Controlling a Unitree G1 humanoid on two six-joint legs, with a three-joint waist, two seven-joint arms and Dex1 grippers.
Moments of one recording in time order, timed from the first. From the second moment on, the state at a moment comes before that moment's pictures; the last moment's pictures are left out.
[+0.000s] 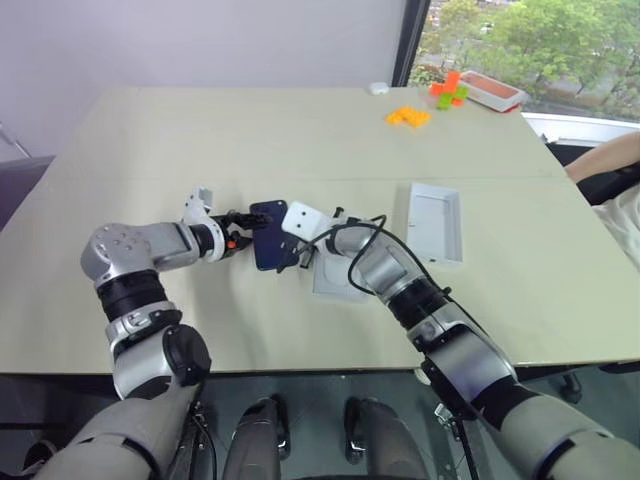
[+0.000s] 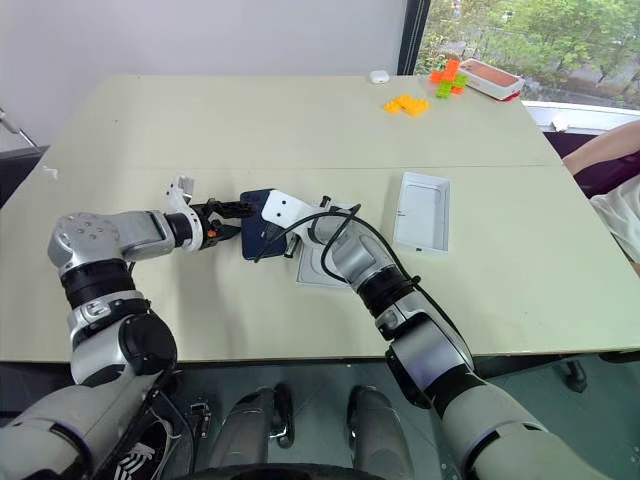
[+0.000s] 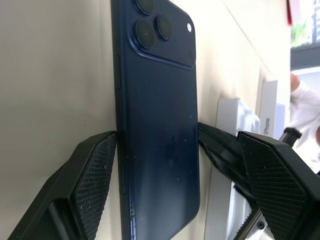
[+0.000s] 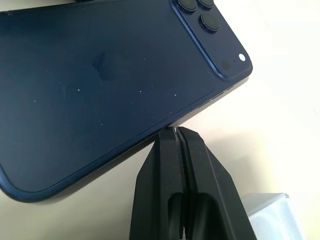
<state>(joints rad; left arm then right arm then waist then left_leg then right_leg) -0.88 0.21 0.72 0.35 -0.61 1.52 -0.07 -0.92 -0.08 0.41 0.60 -0.34 0.33 0.60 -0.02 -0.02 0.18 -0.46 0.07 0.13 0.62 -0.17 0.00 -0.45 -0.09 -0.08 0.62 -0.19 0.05</state>
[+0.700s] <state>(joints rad) -0.91 0.26 0.73 0.30 -0.56 1.61 -0.04 -0.91 -0.06 0.42 0.60 -0.34 0.32 0.61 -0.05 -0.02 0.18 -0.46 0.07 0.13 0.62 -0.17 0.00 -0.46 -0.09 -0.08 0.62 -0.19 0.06</state>
